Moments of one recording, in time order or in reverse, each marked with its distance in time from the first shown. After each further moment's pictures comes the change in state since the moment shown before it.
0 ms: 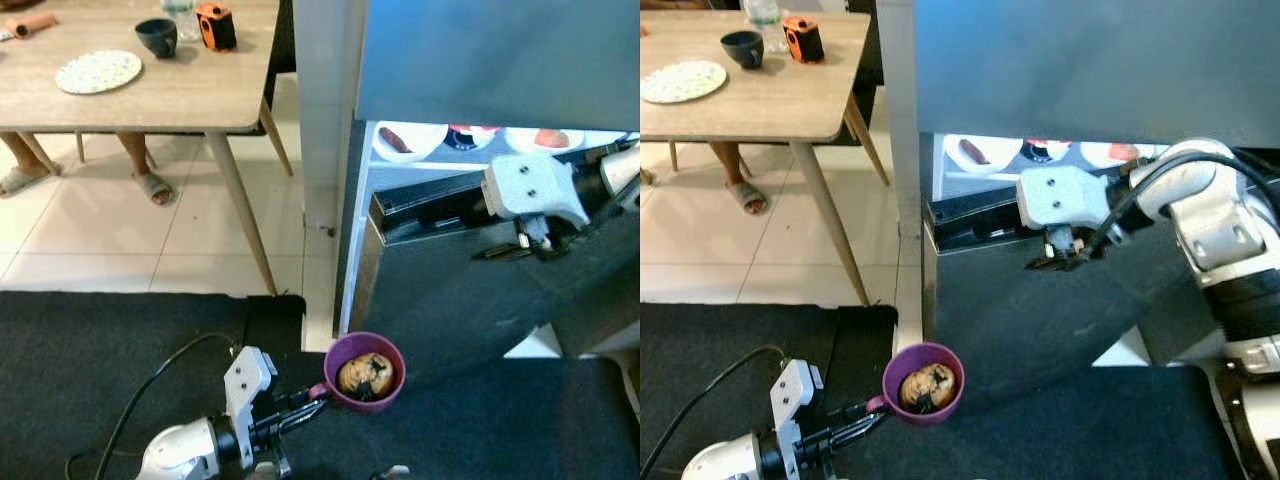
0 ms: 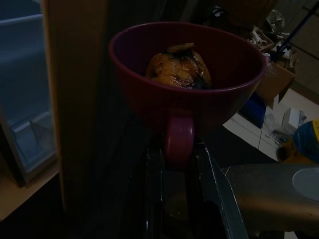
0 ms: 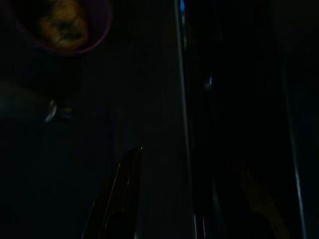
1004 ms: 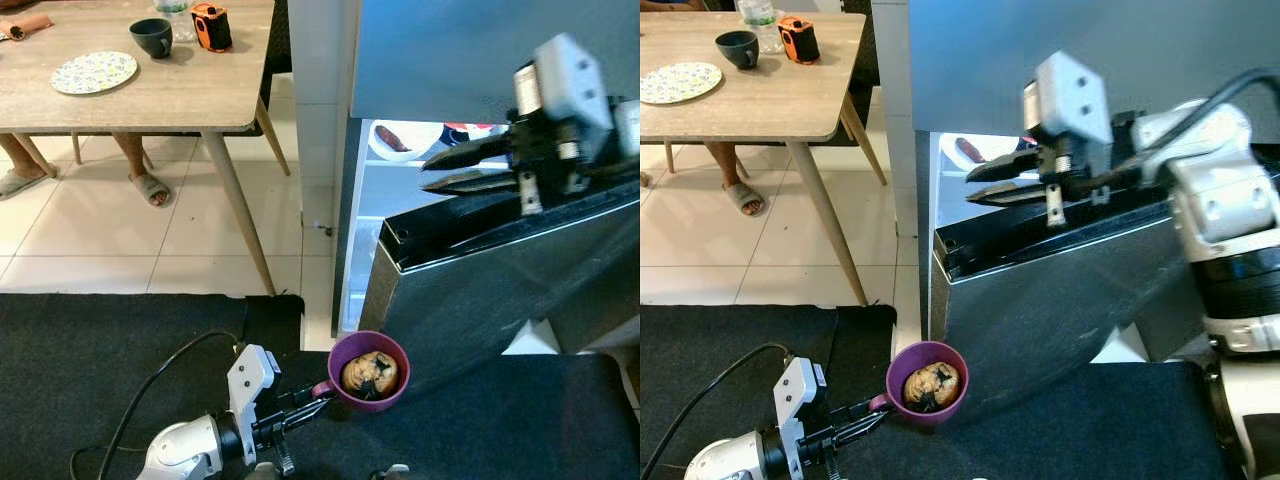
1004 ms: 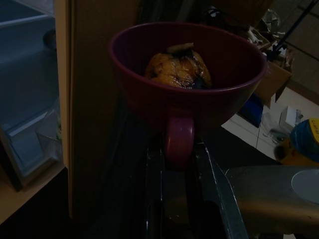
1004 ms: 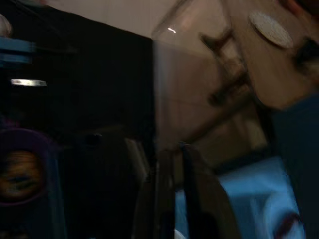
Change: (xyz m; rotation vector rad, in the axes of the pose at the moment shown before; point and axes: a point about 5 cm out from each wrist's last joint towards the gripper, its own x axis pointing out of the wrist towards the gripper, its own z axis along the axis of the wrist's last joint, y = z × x) left arm 0.003 0.000 0.002 0.007 -0.006 -0.012; right arm -0.005 -0.037 0.052 0.047 -0.478 -0.282
